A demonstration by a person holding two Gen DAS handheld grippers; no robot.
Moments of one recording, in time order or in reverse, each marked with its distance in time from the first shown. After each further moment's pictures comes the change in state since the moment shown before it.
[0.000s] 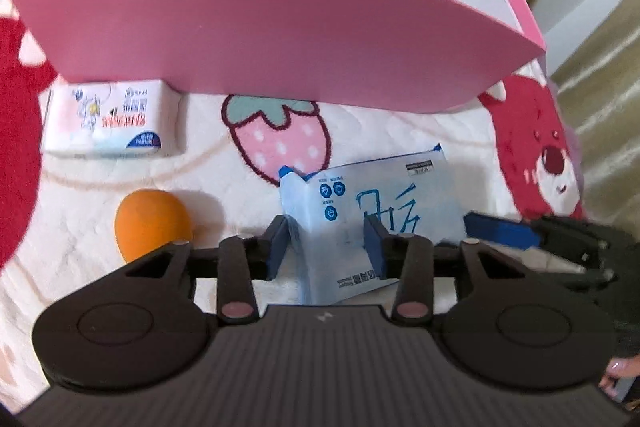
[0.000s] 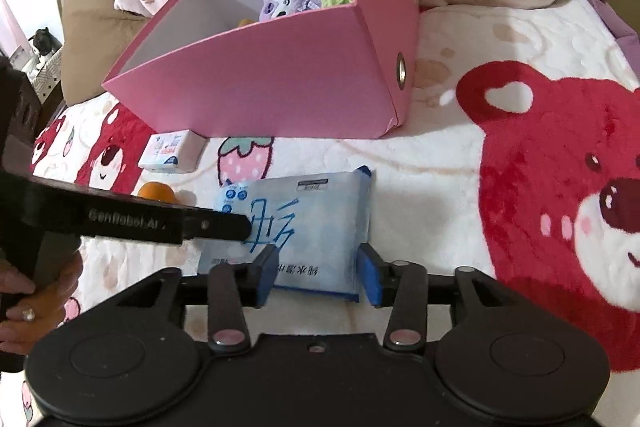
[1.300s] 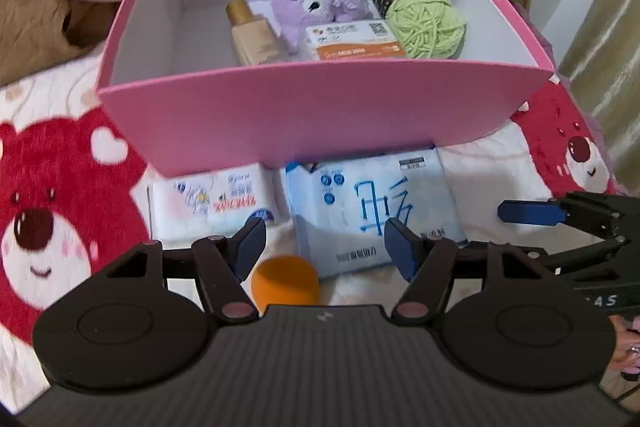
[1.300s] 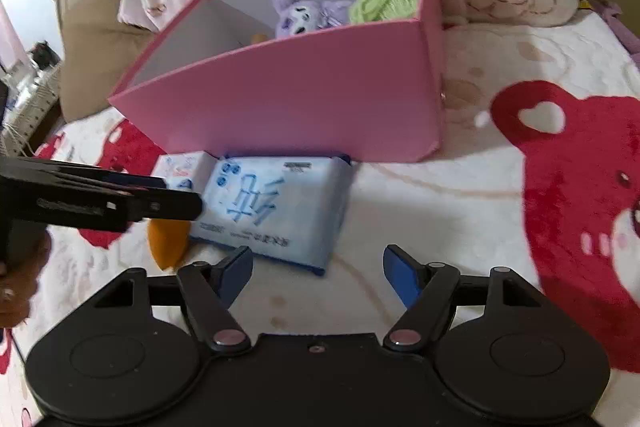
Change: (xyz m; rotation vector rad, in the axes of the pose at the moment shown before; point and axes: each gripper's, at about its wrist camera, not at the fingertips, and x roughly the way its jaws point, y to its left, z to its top) left arm -0.040 0.031 0.017 0.243 -0.120 0.115; right arm 0.011 0.023 0.007 0.014 -0.099 0.016
